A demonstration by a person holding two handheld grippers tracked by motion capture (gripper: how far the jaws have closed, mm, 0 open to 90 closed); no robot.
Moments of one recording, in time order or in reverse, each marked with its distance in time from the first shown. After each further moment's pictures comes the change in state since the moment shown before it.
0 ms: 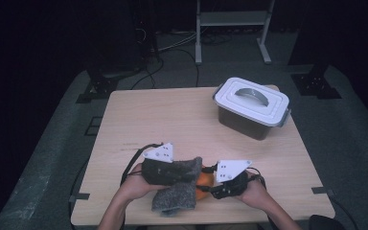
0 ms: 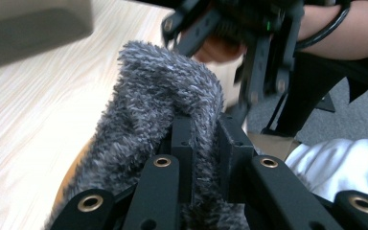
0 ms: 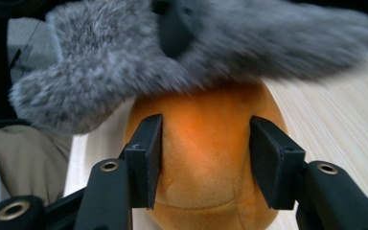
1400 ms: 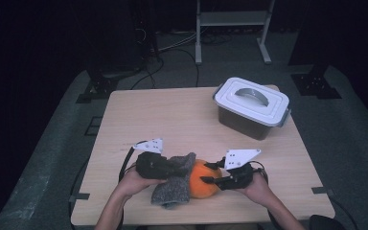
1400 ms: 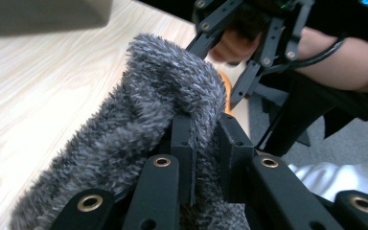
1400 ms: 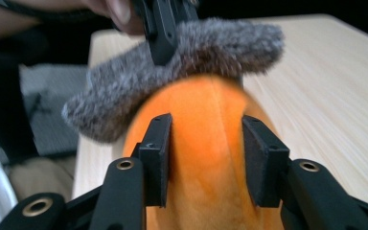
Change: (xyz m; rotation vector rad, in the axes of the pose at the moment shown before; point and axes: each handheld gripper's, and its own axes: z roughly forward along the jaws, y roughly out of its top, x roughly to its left) left arm 0.032 -0.032 -0.011 -0.099 -0.047 -0.167; right arm -0.024 -0.012 -0.010 -0.086 0.038 0.192
